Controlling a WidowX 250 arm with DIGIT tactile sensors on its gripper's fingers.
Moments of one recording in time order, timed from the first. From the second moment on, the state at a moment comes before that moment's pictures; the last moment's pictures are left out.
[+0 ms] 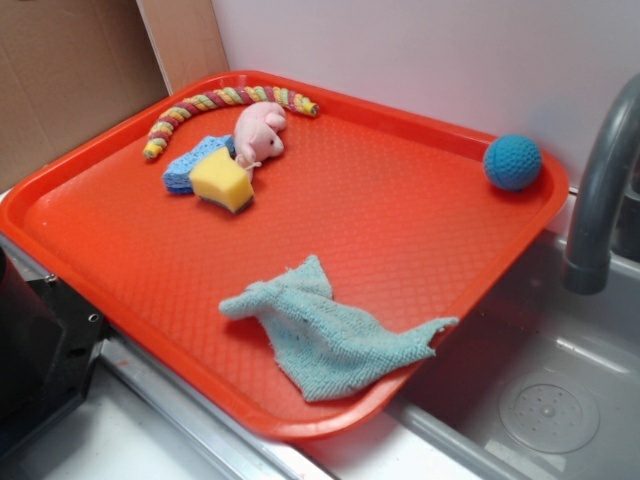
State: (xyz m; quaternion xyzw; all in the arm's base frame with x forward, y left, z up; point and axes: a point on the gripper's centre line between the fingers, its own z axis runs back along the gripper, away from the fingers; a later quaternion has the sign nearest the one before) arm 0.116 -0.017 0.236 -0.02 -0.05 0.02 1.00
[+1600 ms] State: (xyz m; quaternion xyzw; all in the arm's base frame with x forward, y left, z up) arm 0.232 0.121 0.054 -0.02 -0.05 0.34 0.94
